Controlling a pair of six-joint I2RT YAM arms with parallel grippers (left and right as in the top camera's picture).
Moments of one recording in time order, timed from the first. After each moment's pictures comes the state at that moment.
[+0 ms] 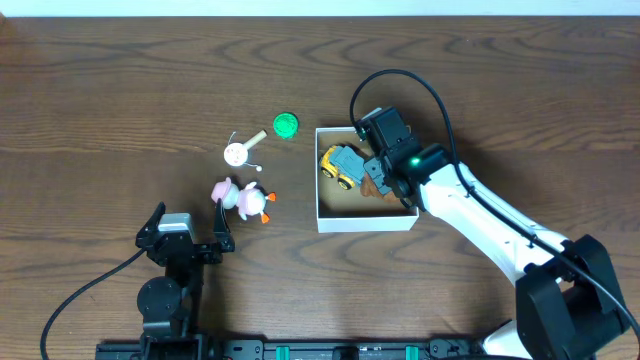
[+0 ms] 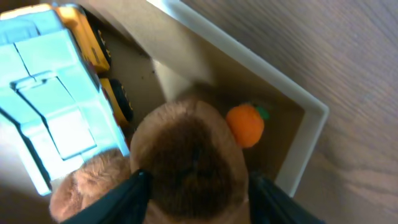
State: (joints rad) left arm 0.02 0.02 0.02 -0.11 0.01 -0.04; right arm 0.55 1.68 1.12 -0.55 0.29 -0.06
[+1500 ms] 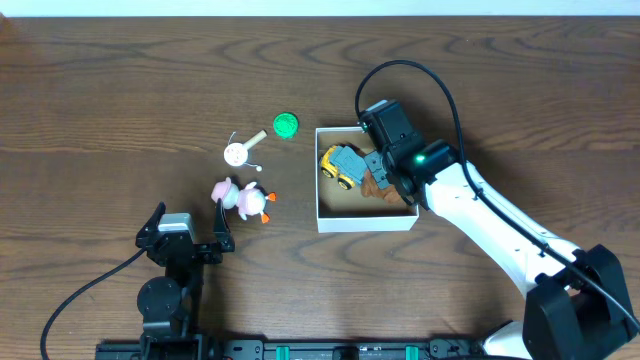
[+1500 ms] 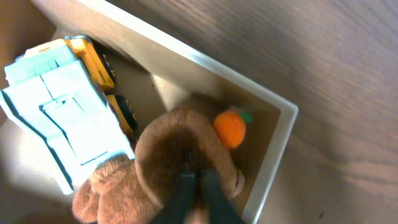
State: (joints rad) left arm 0.02 0.02 0.02 -0.11 0.01 -0.04; right arm 0.55 1.64 1.16 -0.60 0.28 0.03
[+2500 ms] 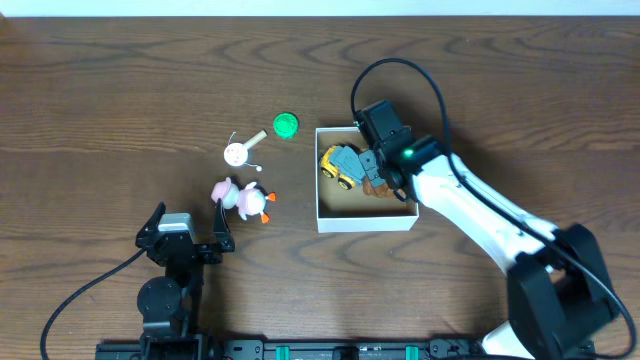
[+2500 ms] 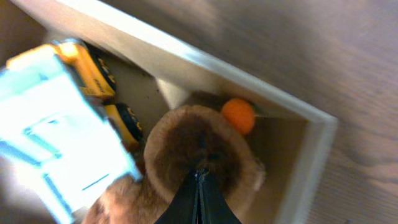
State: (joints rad) left arm 0.02 0.02 0.02 -0.11 0.01 -0.04; right arm 0.55 1.71 1.18 -0.58 0.27 0.07
